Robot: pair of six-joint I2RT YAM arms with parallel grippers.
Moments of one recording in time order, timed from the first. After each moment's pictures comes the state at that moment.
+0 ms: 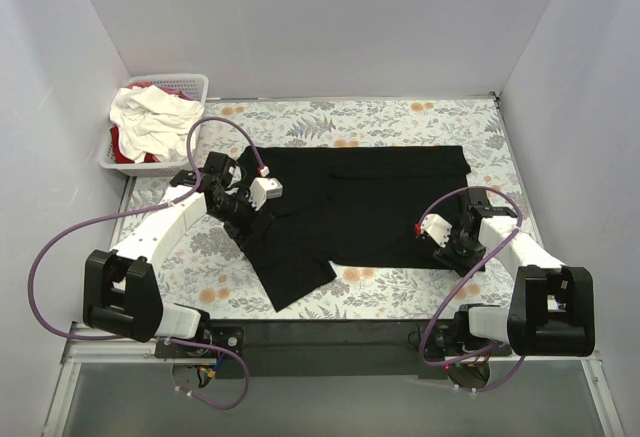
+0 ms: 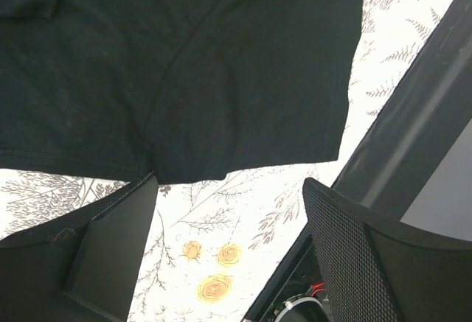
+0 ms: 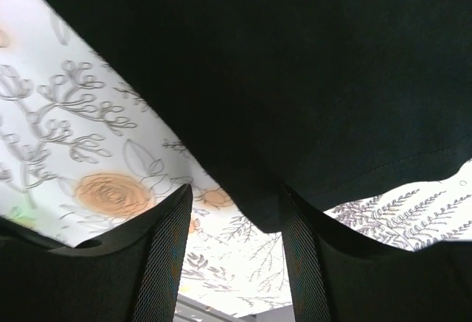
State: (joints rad) left arm -0.27 1.38 1.02 -0.97 0.58 0.59; right arm 0.03 1.25 0.64 -0.85 -0.07 -1.03
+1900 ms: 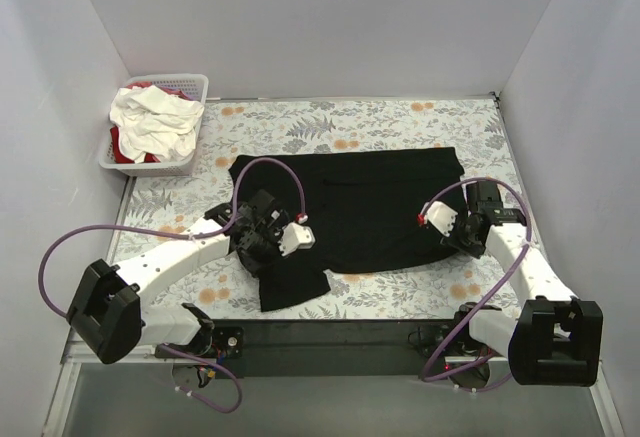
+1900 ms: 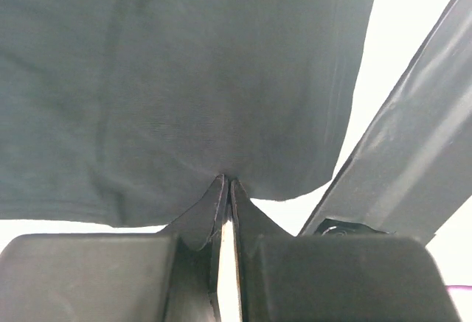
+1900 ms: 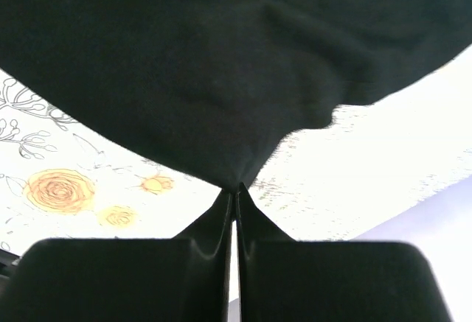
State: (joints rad) left arm -0.71 1.26 0.80 -0.86 0.23 0.48; right arm 0.02 1.10 0.65 -0.79 -0.05 -1.10
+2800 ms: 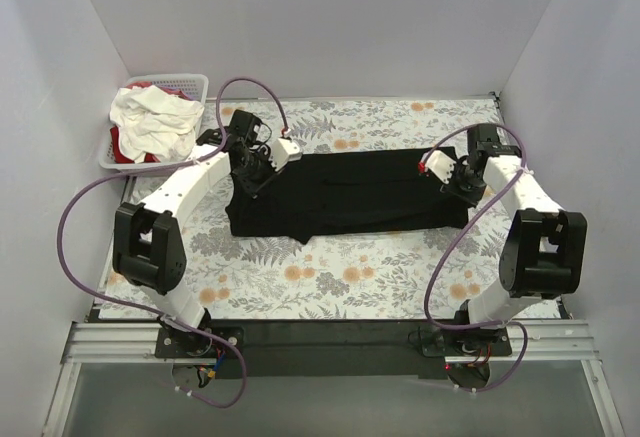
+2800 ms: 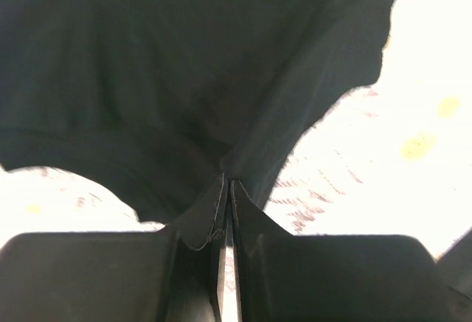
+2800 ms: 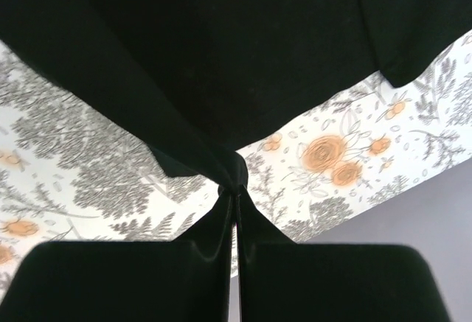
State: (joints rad) left arm -0.35 1.65 1.37 -0.89 0.32 0.64; right arm -0.02 1.55 1.13 -0.82 -0.12 -1.17
